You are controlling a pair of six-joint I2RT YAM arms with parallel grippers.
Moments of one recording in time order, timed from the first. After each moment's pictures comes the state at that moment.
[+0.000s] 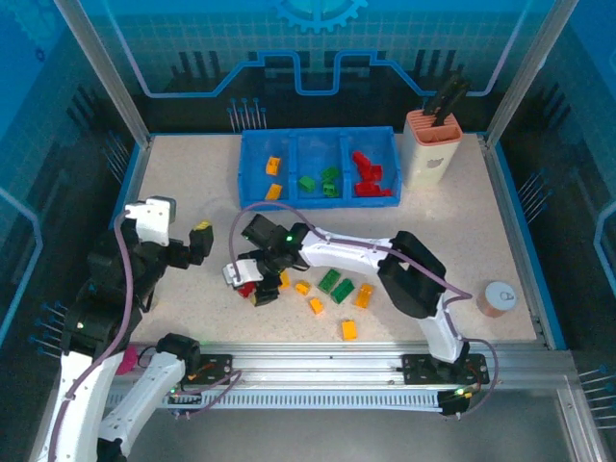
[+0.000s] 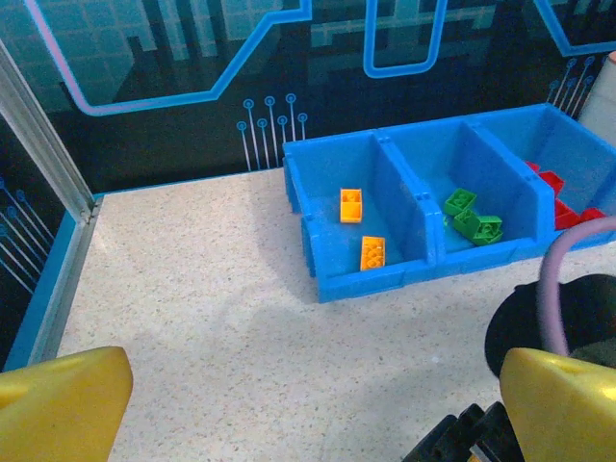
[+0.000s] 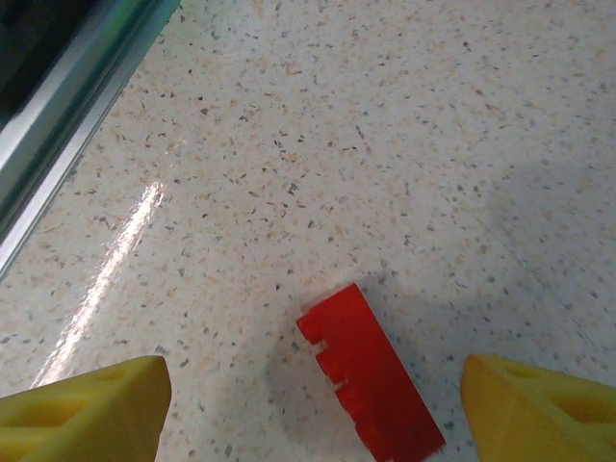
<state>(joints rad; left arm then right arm) -0.20 0.56 1.05 -0.82 -0.10 0.00 1.04 2.10 1.62 -0.58 -0.40 -0.88</state>
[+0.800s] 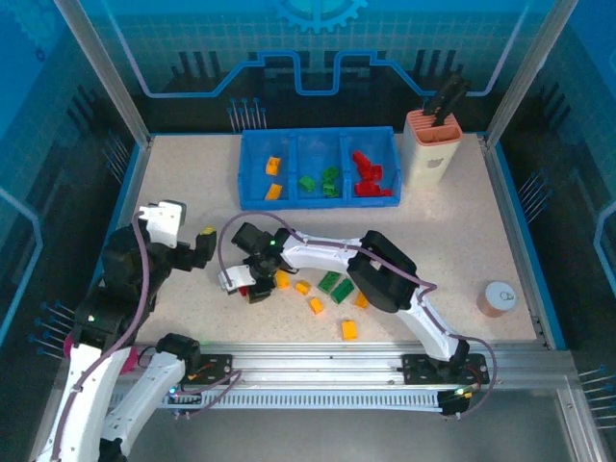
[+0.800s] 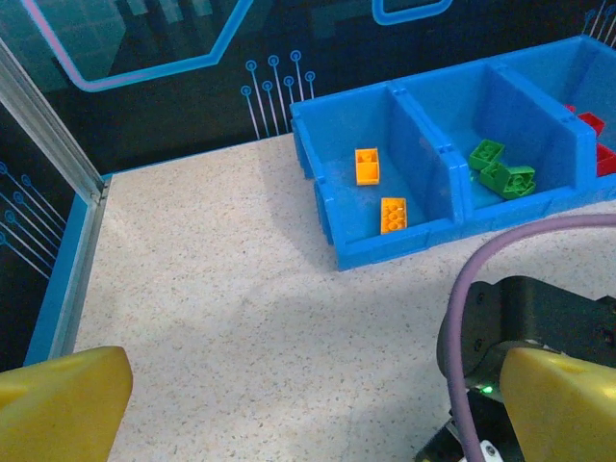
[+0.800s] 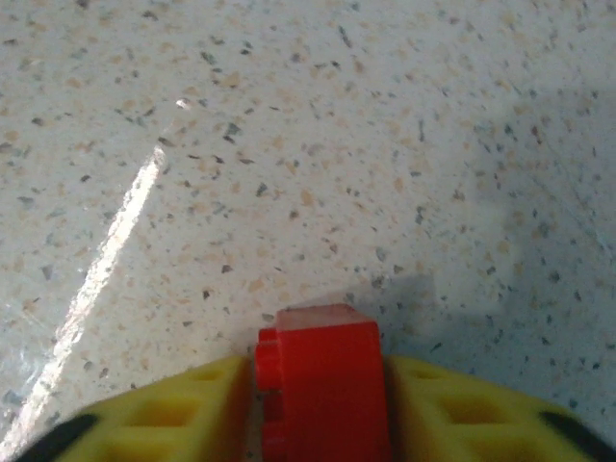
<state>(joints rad) -0.20 0.58 0.98 -0.81 -0.12 0.07 1.03 2.28 1.75 -0.62 -0.34 -0.89</state>
